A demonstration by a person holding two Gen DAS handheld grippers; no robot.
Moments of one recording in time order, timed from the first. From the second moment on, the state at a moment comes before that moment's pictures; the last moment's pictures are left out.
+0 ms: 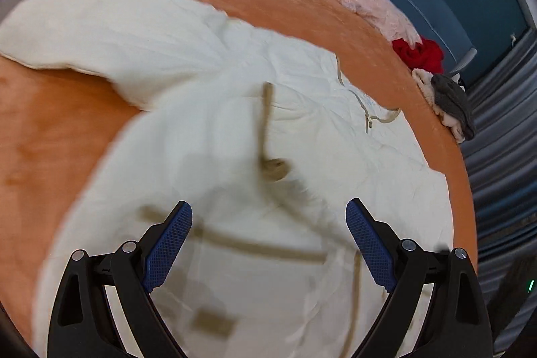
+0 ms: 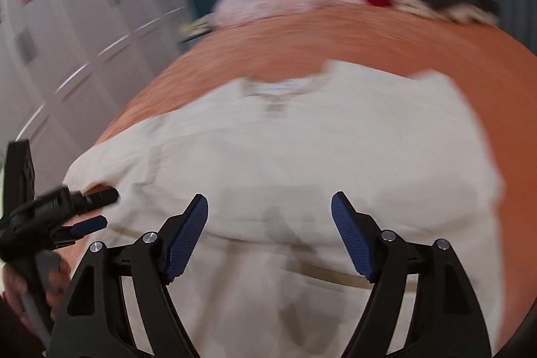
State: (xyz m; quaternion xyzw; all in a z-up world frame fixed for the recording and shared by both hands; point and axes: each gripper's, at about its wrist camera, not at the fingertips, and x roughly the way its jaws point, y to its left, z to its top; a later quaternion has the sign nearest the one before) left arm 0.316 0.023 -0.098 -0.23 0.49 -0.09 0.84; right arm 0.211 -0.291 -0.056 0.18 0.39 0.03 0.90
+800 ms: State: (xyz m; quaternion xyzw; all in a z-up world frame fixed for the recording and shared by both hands) left arm 0.368 0.013 -0.067 -0.09 0.41 -0.04 0.91; right arm 0.262 -0.381 -0.083 0.25 0.35 -0.07 0.90
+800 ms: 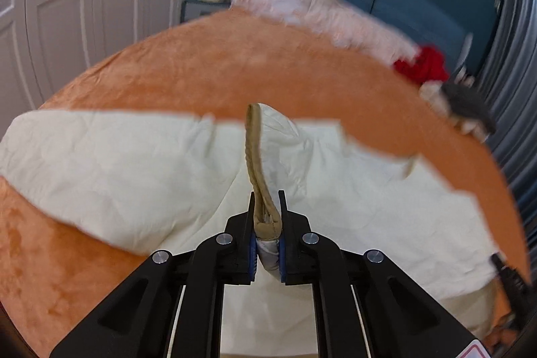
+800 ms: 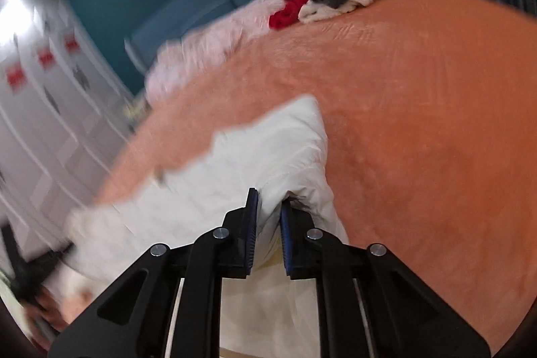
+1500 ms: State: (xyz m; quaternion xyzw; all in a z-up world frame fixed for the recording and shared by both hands) left arm 0.329 0.030 -0.094 -0.06 0.41 -0.01 0.91; right arm 0.217 -0.357 -0.079 0.16 0.37 -0.15 0.90
